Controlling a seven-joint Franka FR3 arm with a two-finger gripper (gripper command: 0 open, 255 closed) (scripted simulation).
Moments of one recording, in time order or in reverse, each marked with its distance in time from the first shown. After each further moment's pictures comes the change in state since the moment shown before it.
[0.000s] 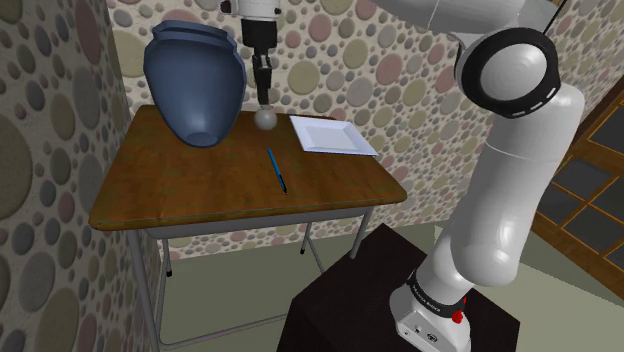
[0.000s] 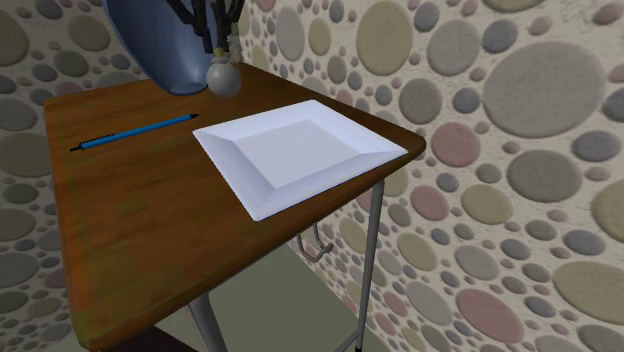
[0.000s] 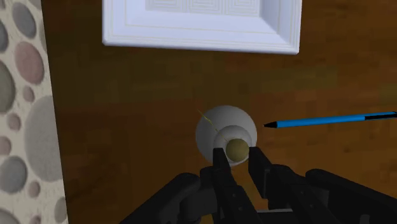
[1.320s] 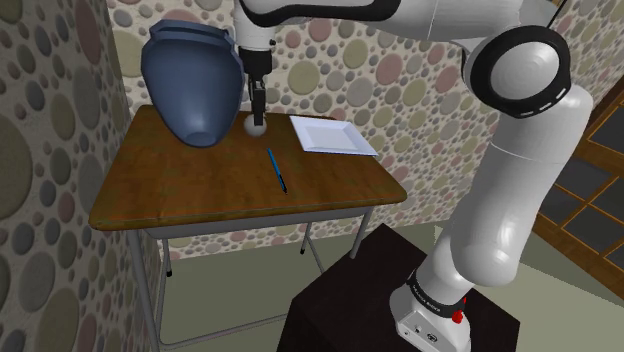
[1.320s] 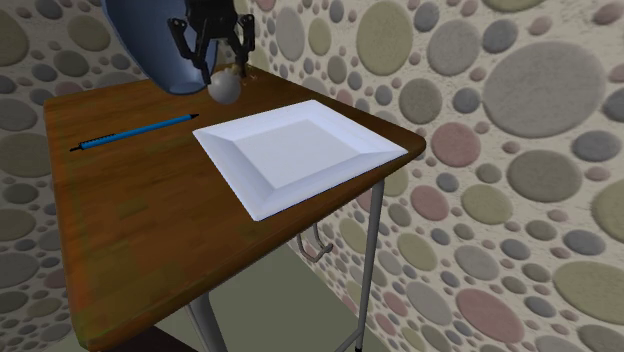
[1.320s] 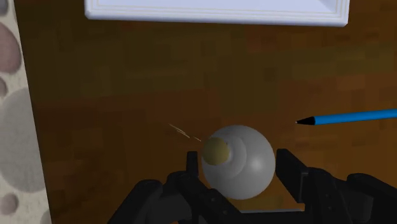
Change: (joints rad) arm -0.005 -0.036 -0.001 -0.202 0.000 0.213 0.026
